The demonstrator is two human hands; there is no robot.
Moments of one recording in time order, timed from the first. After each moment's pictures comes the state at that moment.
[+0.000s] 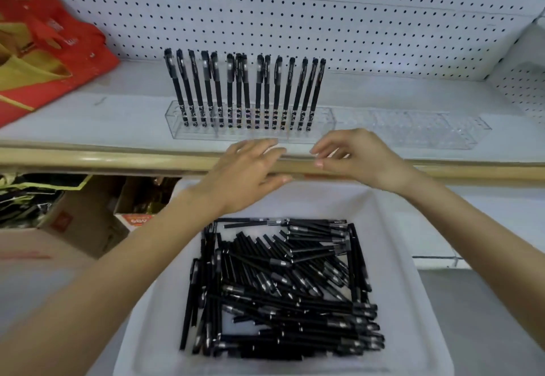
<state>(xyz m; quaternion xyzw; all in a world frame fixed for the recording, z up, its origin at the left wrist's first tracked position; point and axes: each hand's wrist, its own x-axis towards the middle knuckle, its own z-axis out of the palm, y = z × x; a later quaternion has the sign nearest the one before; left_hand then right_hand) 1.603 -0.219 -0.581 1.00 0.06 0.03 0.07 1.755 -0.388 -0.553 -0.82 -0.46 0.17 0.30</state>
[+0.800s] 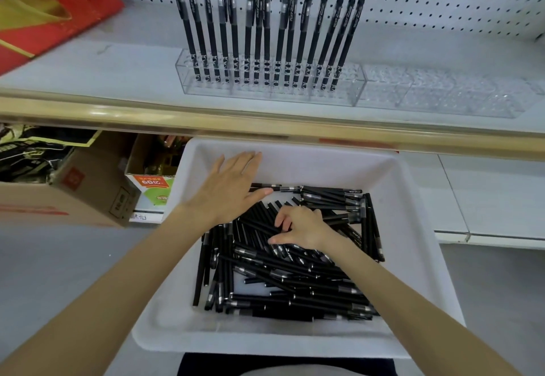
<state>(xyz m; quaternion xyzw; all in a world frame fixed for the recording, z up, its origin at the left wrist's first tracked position) 1.553 -0.205 -0.681 0.98 0.15 -0.08 0.10 1.657 -0.365 -0.737 -0.82 -0.41 0.37 0.15</state>
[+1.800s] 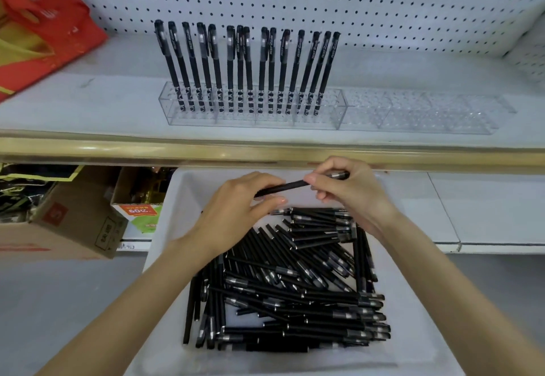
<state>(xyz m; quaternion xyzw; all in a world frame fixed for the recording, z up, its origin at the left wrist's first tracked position) 1.563 -0.231 -0.631 0.90 0.11 0.11 0.41 1.708 -0.384 -0.613 -0.69 -0.22 0.32 0.61</state>
